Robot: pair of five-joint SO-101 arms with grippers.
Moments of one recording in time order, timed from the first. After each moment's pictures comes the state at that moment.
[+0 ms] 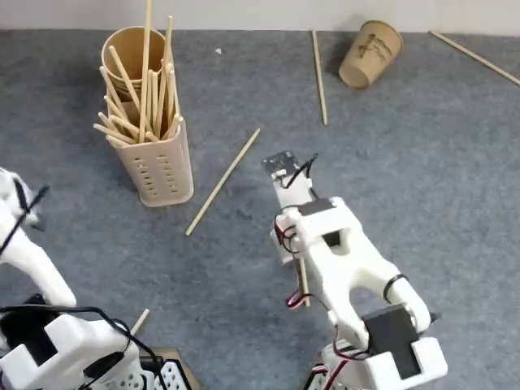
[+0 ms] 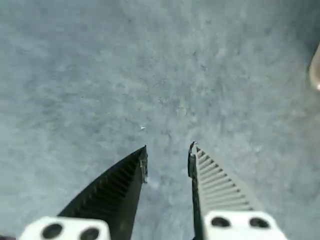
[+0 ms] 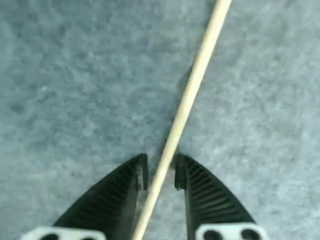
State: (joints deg) left arm -46.4 -4.2 7.7 88.5 -11.4; right arm -22.9 -5.0 45.0 45.1 7.0
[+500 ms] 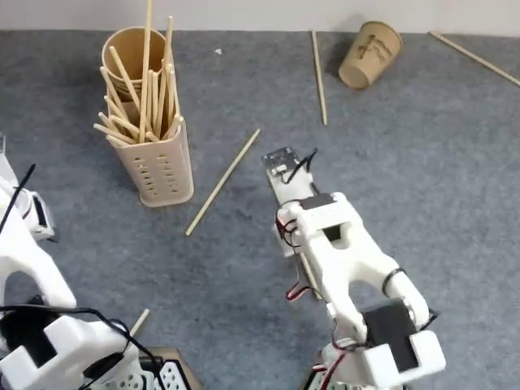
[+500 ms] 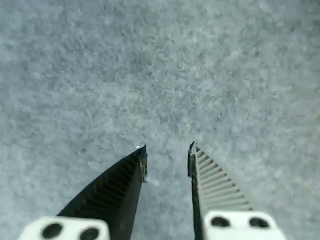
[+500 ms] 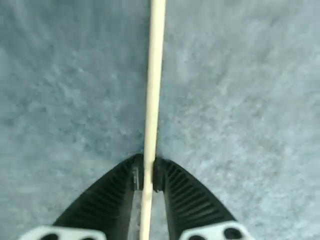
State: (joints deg) left arm -46.5 -4.2 19.4 75.1 -11.4; right arm -22.4 -9.3 42.4 44.1 9.0
